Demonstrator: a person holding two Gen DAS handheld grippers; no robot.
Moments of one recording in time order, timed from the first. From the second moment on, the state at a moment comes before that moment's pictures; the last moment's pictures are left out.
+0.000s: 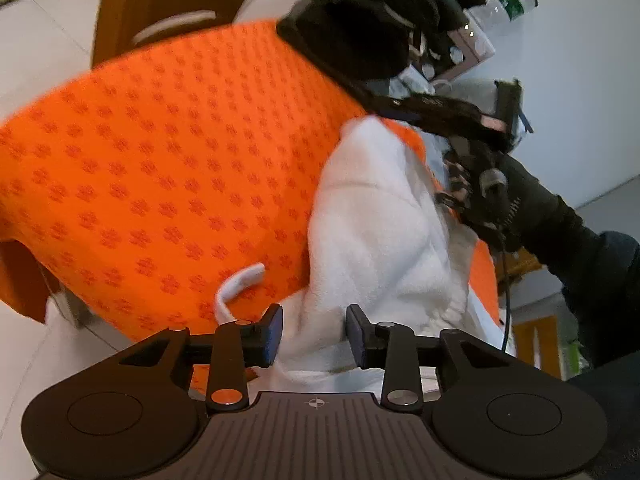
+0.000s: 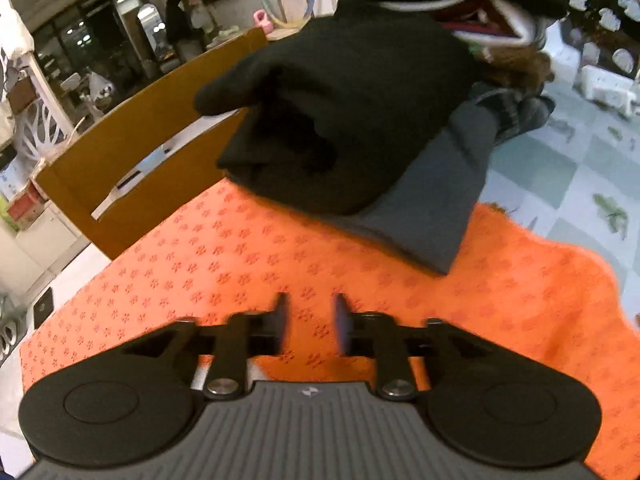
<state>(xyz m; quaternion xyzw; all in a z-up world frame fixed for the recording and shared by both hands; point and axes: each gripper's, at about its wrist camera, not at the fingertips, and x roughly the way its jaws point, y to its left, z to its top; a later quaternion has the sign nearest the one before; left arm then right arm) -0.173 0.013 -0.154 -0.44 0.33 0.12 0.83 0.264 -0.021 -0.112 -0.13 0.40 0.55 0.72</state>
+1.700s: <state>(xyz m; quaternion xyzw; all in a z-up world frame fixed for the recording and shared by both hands) -0.065 -0.287 -0.115 -0.25 0.29 0.53 0.76 0.281 -0.310 -0.060 -0.25 0.30 0.65 0.65</state>
